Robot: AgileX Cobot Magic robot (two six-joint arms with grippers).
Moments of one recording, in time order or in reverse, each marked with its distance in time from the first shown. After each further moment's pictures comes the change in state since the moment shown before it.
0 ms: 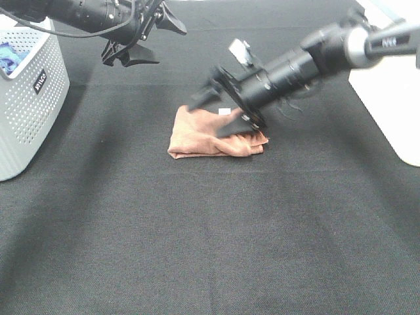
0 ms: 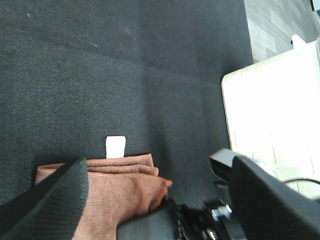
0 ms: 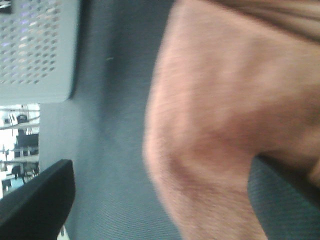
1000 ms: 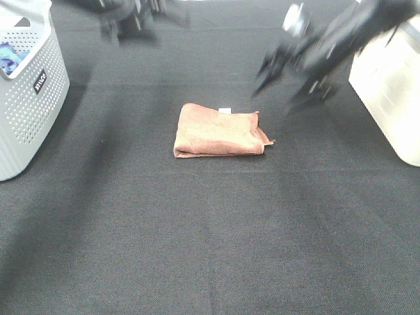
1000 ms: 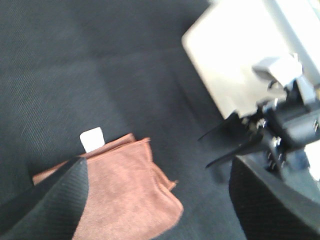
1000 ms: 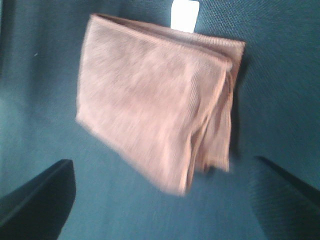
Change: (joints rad) left arm 0.000 -0.151 0.000 0.052 0.176 0.325; right arm -0.130 -0.269 -0.003 -0.452 0.101 0.216
